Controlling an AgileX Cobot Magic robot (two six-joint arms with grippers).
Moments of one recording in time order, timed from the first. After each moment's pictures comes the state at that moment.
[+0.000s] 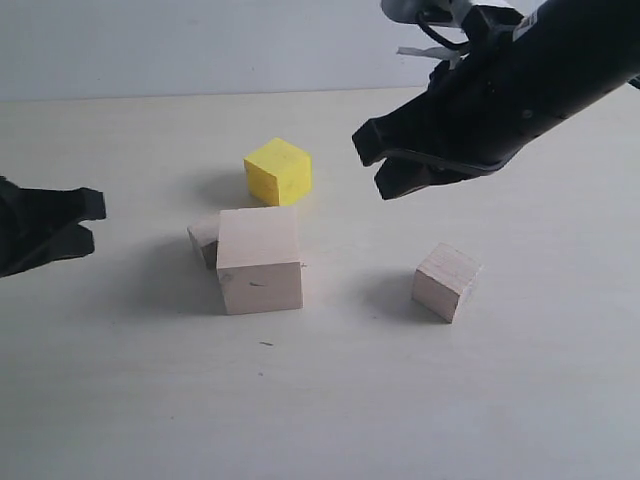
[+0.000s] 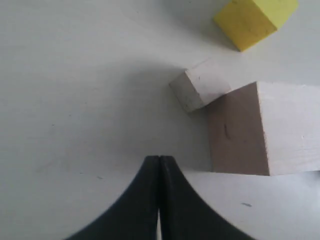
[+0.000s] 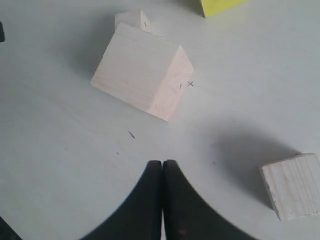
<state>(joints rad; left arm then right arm) -0.26 1.34 -0.59 -0.64 0.32 0.22 0.49 1.47 -1.06 0.47 0.80 -0.25</state>
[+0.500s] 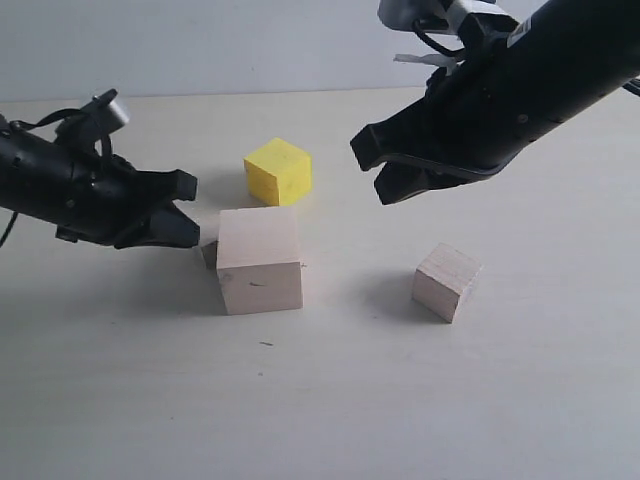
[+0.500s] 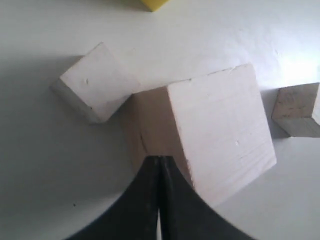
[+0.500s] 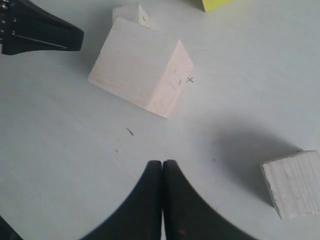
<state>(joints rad) -0.26 1.73 -0.87 -1.09 0.60 0.77 0.49 1.48 -1.06 0.47 0.80 -0.25</state>
